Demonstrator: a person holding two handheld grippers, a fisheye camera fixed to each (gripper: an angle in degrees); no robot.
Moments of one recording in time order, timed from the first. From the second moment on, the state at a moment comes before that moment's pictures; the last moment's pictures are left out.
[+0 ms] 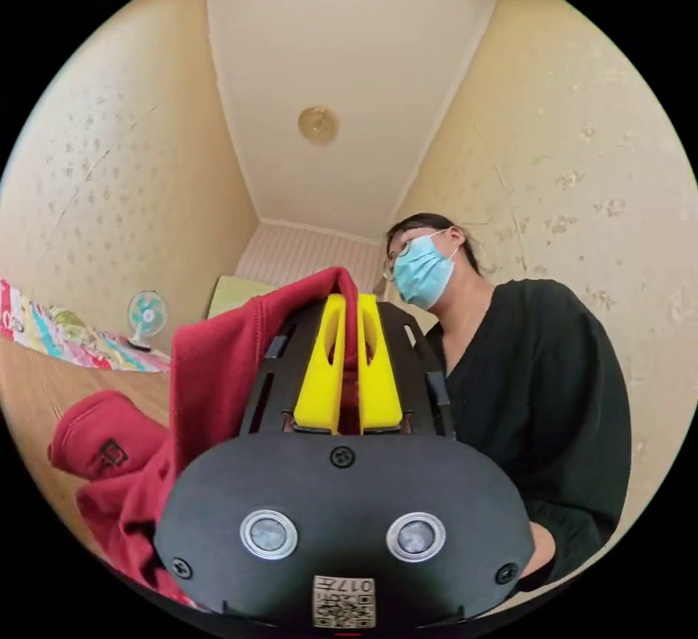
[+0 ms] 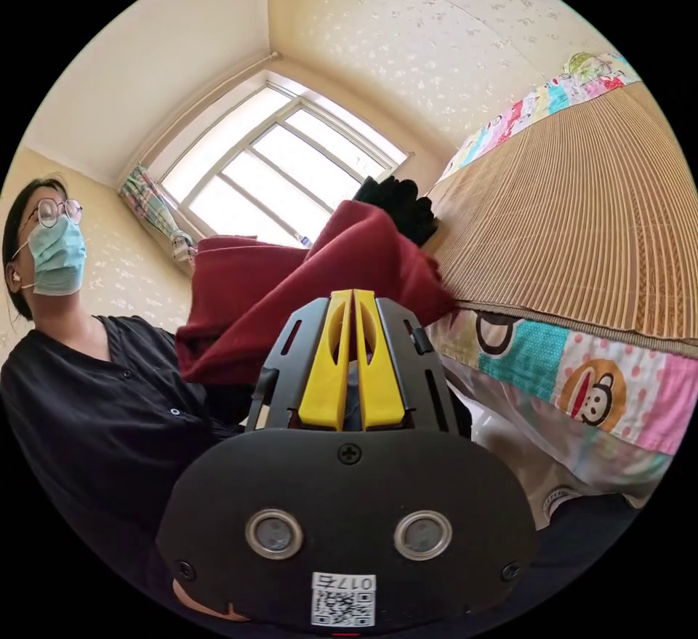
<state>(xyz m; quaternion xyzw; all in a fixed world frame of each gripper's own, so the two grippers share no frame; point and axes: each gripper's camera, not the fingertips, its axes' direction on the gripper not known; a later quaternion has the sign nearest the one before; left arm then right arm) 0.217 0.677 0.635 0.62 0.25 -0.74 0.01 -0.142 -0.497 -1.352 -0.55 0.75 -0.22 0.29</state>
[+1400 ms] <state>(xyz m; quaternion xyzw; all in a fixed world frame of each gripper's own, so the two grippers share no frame) -0.002 0.719 0.657 0.64 0.36 -0.68 0.04 -0.349 -0.350 -1.071 -0.70 0.49 -0.32 0.41</state>
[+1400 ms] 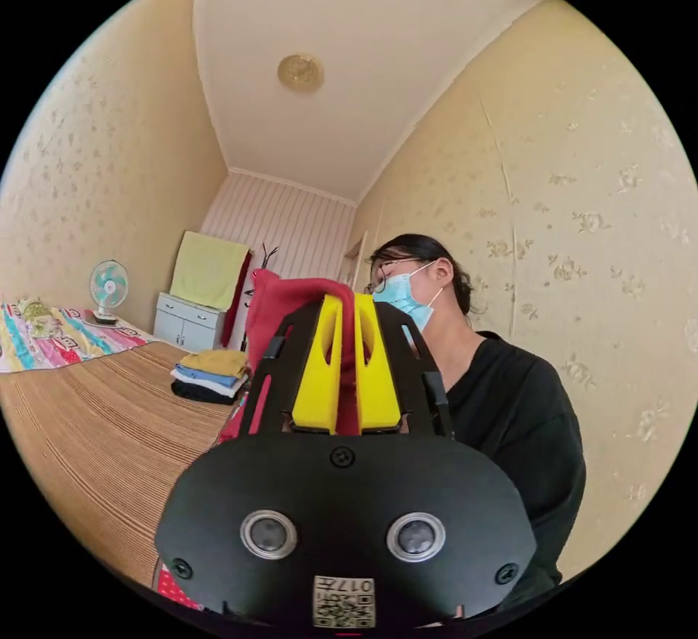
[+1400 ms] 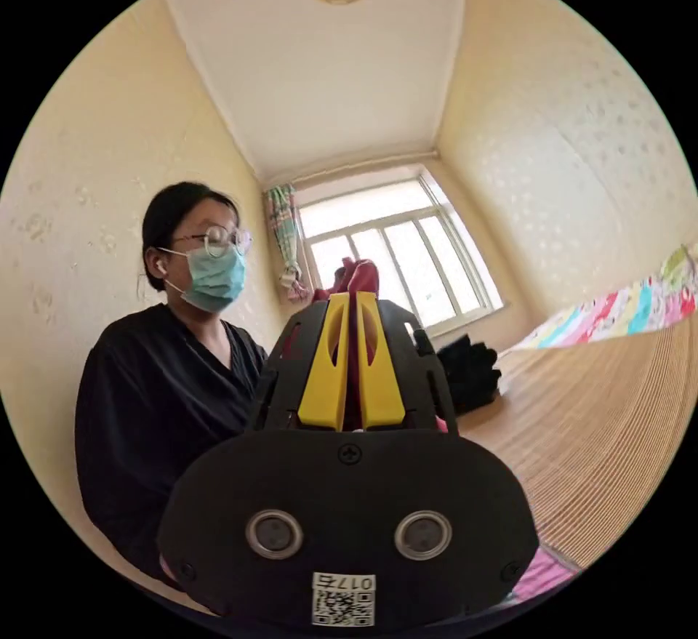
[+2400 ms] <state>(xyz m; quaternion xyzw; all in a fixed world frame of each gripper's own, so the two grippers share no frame) -0.129 0.525 1.066 0.00 0.58 -0.79 0.17 -0.022 -0.516 -0.888 -0.41 0.78 -0.47 -0.05</state>
